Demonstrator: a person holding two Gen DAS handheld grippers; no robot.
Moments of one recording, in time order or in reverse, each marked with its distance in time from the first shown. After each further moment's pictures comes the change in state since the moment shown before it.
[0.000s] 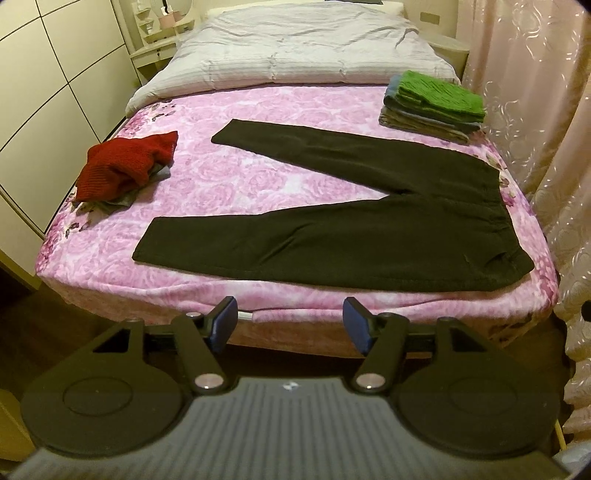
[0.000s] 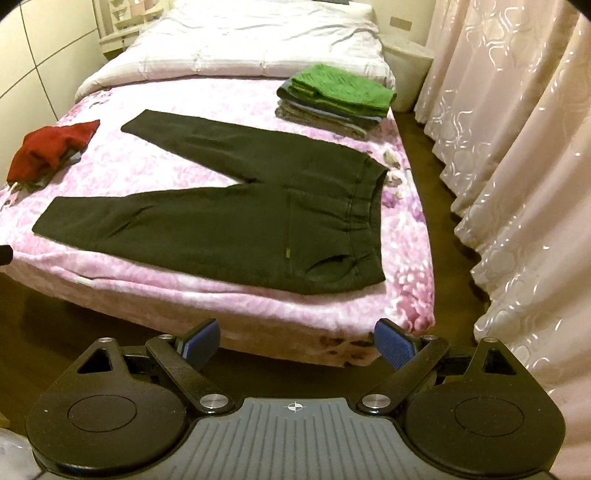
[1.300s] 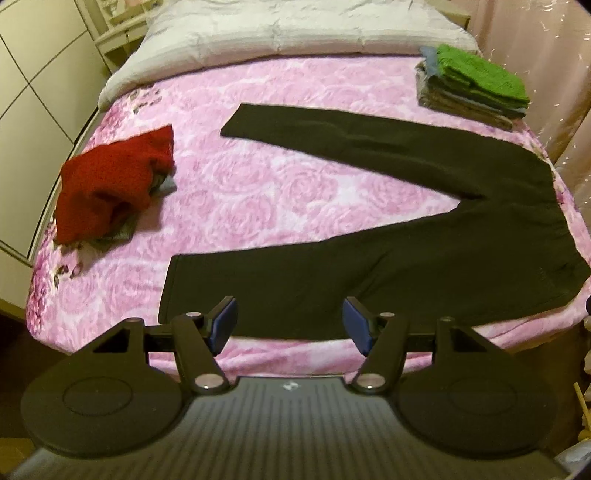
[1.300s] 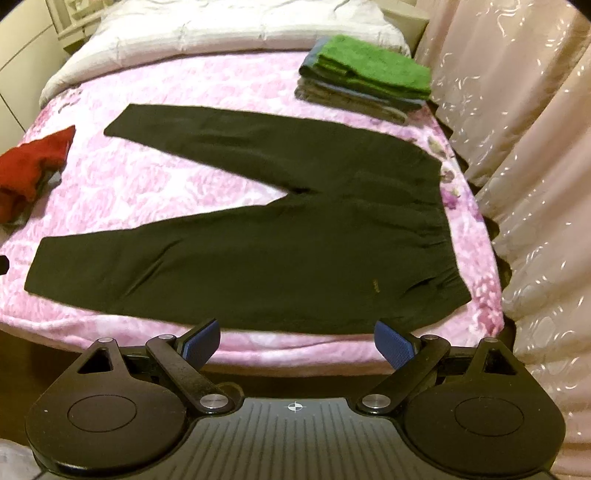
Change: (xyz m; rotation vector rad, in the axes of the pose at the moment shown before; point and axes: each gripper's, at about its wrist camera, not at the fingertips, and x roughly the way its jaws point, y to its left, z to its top) left arm 0.148 0.149 0.123 0.101 0.134 -0.058; right arm 0.113 0.141 0.125 0.119 0.150 -0.050
